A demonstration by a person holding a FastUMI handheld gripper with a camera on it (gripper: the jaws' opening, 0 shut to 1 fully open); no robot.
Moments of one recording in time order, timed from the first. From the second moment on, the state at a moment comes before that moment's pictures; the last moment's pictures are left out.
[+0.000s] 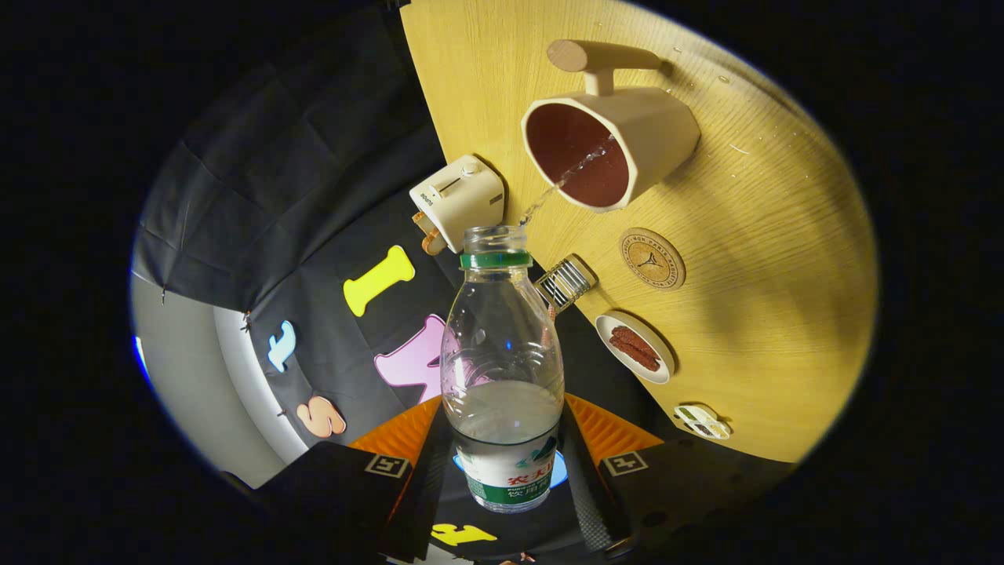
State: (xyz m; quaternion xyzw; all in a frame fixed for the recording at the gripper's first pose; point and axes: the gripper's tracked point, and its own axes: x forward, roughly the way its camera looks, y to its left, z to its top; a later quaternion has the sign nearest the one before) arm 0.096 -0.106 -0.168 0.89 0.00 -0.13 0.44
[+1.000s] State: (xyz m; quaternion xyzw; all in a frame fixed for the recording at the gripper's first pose) arm 0.099 -0.110 -0.173 0.89 0.02 -0.15 0.43
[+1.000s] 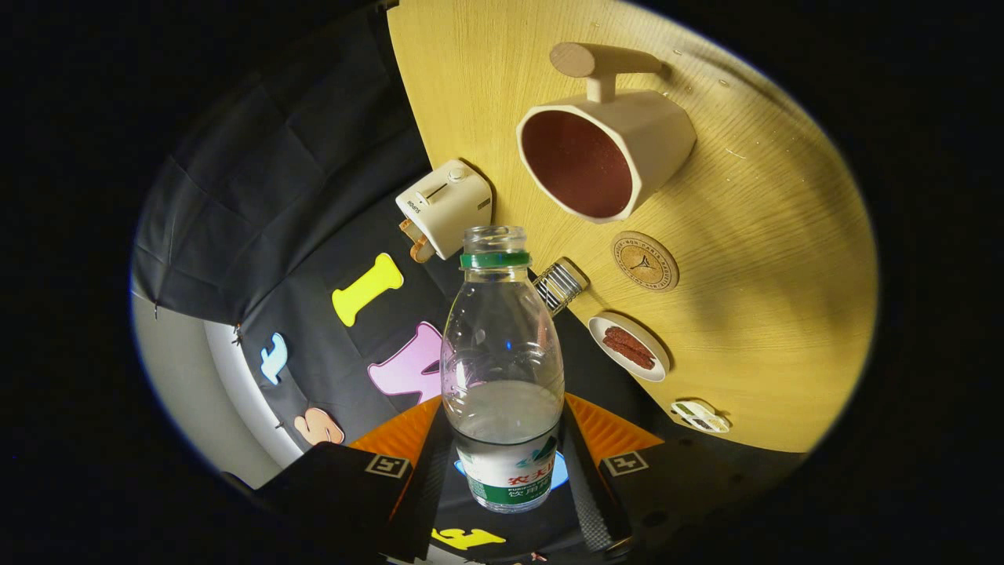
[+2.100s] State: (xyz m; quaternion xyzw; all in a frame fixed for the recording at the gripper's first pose) arm 0.103 -0.106 -0.198 0.56 0.09 -0.20 0.80
